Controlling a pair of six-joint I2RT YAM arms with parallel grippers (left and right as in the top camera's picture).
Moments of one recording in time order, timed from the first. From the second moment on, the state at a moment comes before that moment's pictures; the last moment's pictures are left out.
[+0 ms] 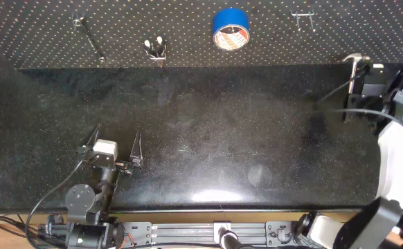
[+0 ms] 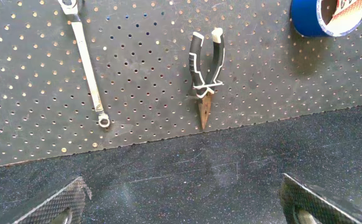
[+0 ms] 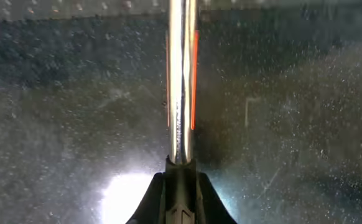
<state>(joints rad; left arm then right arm) -0.07 0.01 0.01 -0.07 0.09 0.05 -0.49 1.43 0.99 -0.59 -0.31 -0.37</state>
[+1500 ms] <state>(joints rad) -0.07 0.01 0.01 -0.07 0.09 0.05 -0.12 1.25 0.96 -0.22 -0.40 -0.03</state>
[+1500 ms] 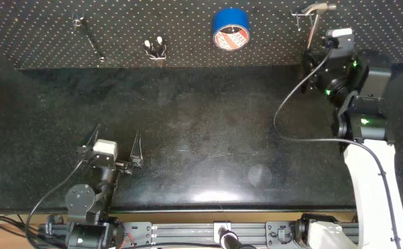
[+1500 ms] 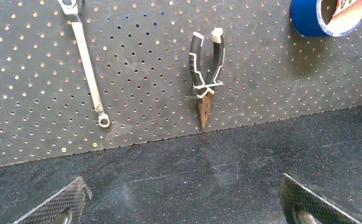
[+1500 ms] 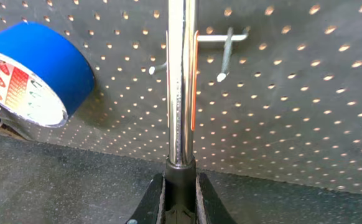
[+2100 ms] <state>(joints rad) -0.07 0.01 0.01 -0.07 0.09 0.05 -0.11 1.37 0.96 -0.13 -0.40 -0.02</state>
